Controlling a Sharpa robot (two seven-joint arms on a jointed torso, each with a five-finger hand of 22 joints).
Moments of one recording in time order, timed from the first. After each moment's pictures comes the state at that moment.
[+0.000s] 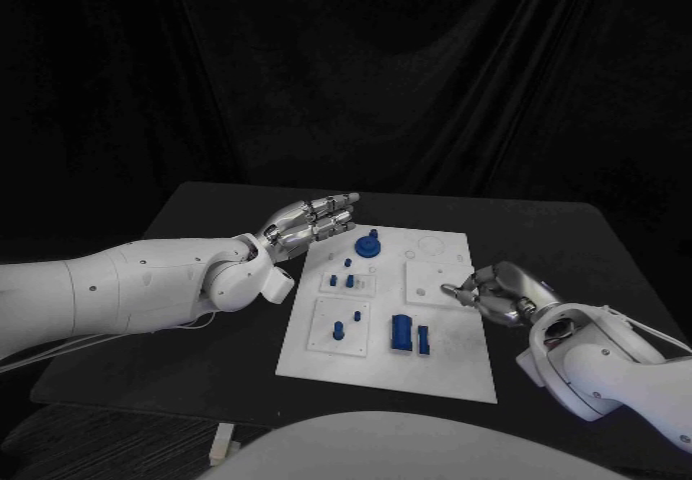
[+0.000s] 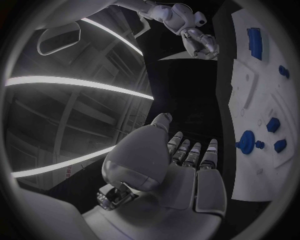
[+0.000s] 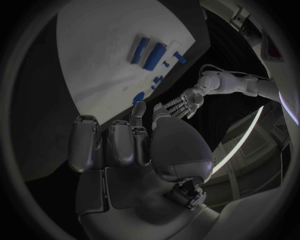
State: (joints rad) left arm 1.08 -0.92 -0.22 1.41 -0.15 0.10 0.66; left_hand 1.47 0.26 -0.11 0.13 0.57 0.28 0.11 0.06 0.04 0.04 0.11 0.14 0.02 0.01 0.15 0.00 0.00 0.17 0.04 0.27 0.03 0.05; right arm 1.12 -0.92 -0.25 1.78 -1.16 -0.65 -0.34; right_hand 1.05 0.10 -0.07 0.29 0.21 0.96 -0.01 0.58 1.00 1.46 -0.07 1.43 1.31 1.45 -0.12 1.28 0.95 0.08 1.42 -0.01 1.22 1.31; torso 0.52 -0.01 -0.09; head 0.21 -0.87
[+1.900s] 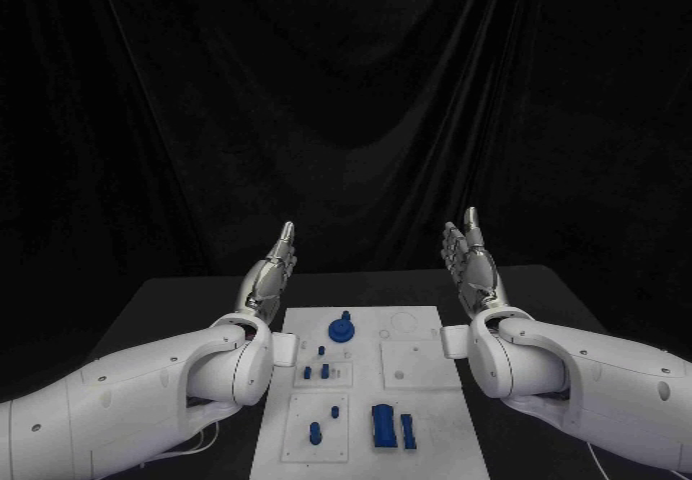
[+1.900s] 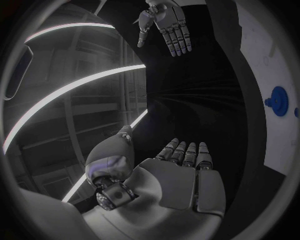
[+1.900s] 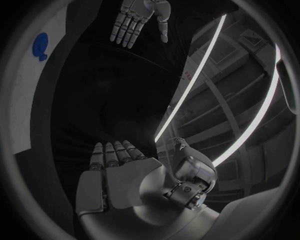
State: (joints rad) left arm 1.05 -0.79 -0.01 1.56 -0.06 -0.63 0.55; left_hand 0.41 0.02 -0.03 0.08 0.11 0.06 0.00 0.00 0.00 0.01 0.00 0.01 0.00 0.00 0.01 0.00 0.00 0.03 0.00 0.01 0.01 0.00; right arm 1.05 -0.78 0.00 1.57 -0.08 -0.75 0.54; right_hand 0.01 0.00 0.00 0.00 0.00 0.00 0.00 0.00 0.00 0.00 0.00 0.00 0.00 0.00 0.01 0.00 0.00 0.01 0.00 0.01 0.00 0.00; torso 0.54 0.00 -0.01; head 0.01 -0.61
